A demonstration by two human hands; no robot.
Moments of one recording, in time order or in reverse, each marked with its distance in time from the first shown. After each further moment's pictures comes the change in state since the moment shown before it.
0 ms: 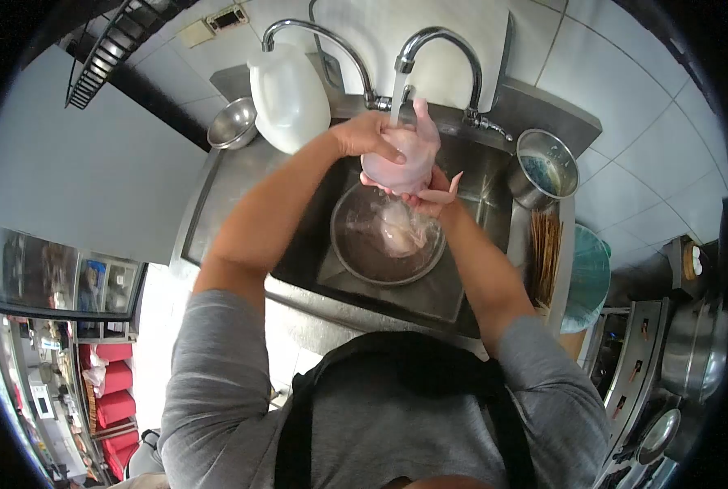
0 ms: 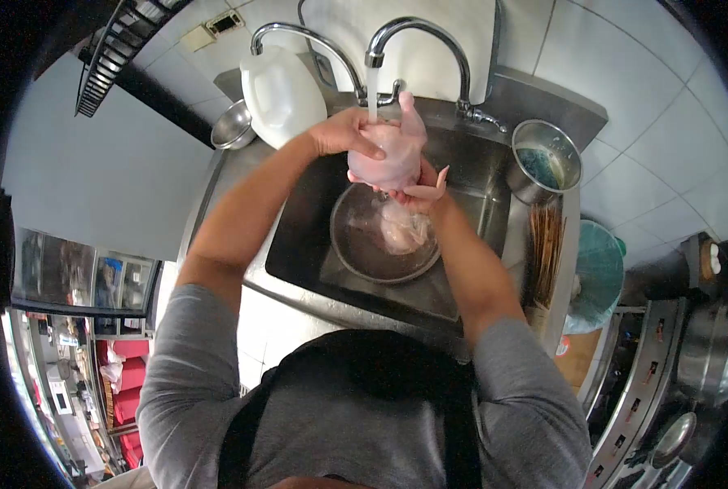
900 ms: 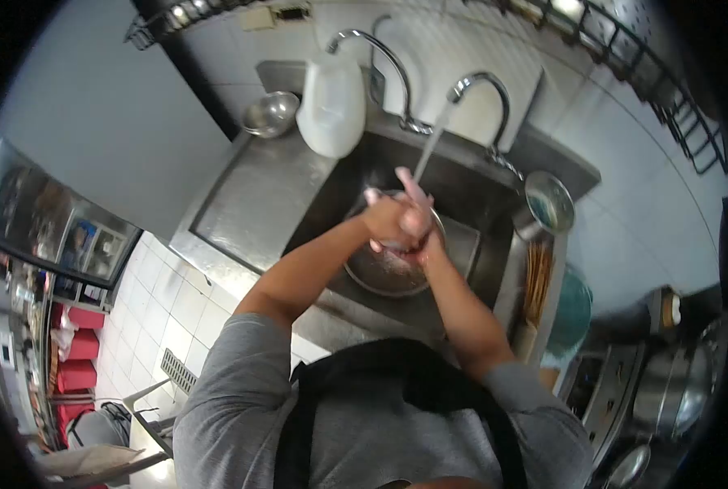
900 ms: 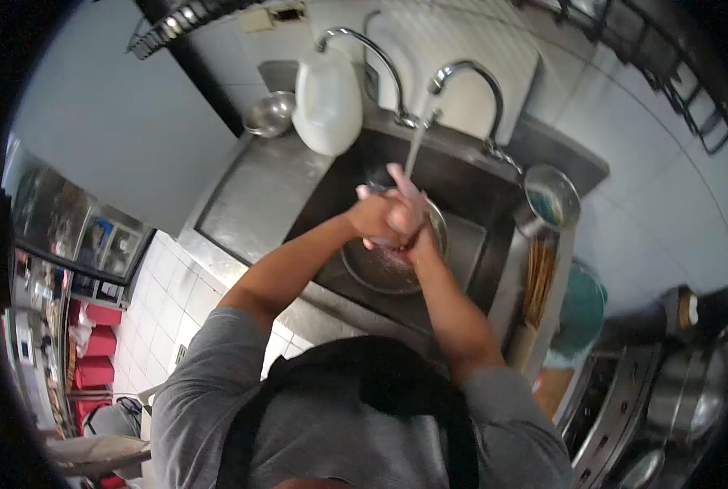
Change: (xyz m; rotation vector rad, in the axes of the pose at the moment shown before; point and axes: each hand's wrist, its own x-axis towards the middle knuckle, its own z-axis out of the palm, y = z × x) left_hand -0.076 -0.058 0.091 0.501 0.224 -0.035; right_hand -0.020 0.079 0.087 -0.308 0.021 0.021
